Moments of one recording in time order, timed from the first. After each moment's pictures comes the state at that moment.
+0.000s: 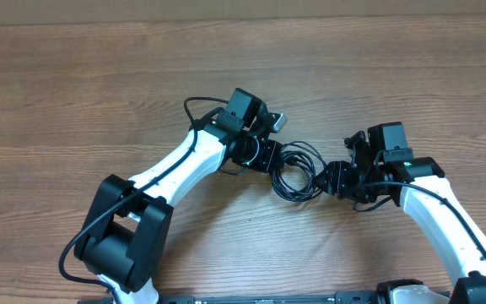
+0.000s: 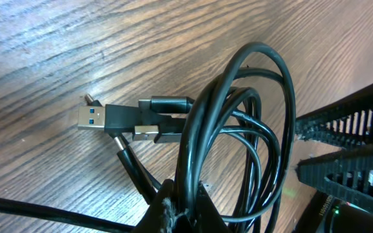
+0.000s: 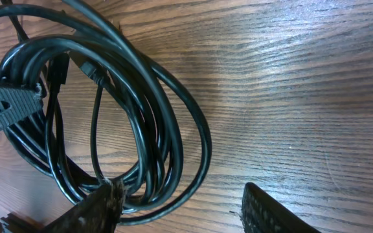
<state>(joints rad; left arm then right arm) -0.54 1.86 1.23 -0.52 0.59 -0.24 0.11 1.37 0.79 -0.72 -0.46 0.31</state>
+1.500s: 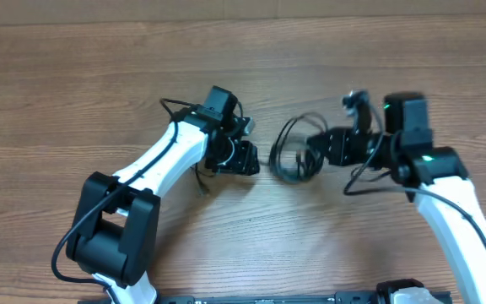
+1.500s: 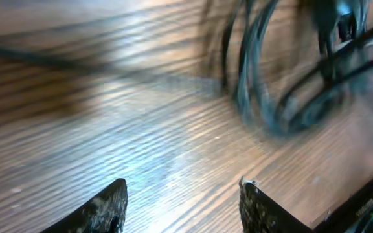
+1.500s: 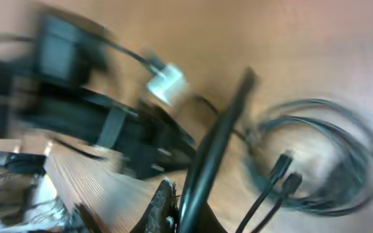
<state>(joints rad) -0.42 1.86 1.24 -0.77 0.45 -0.23 0.13 1.26 1.01 -0.60 -0.73 0.23</state>
